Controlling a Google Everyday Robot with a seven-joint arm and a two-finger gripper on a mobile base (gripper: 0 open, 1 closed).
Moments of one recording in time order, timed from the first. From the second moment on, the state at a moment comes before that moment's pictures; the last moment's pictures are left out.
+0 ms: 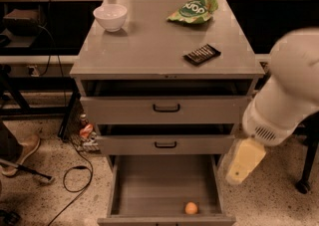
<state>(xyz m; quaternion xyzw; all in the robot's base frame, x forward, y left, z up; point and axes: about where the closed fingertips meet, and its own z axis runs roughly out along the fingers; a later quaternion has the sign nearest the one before) 0.405 -0.197 0.801 -0.50 0.86 0.01 0.08</state>
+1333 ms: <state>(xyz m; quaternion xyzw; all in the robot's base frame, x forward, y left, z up) 0.403 -0.207 0.738 -0.44 0.89 0.01 0.06</state>
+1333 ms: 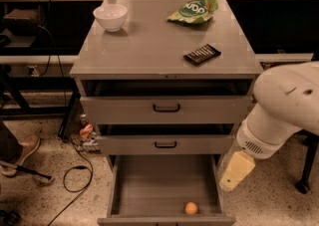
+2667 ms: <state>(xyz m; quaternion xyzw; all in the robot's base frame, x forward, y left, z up) 0.463 -0.225 0.469 -0.19 0.98 0.10 0.02</state>
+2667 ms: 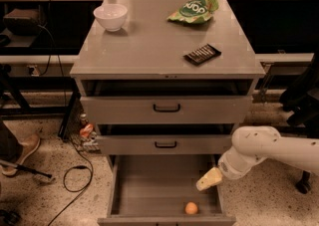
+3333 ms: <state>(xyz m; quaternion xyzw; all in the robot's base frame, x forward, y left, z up) 0.455 -0.220 0.445 -0.18 0.98 0.11 0.01</state>
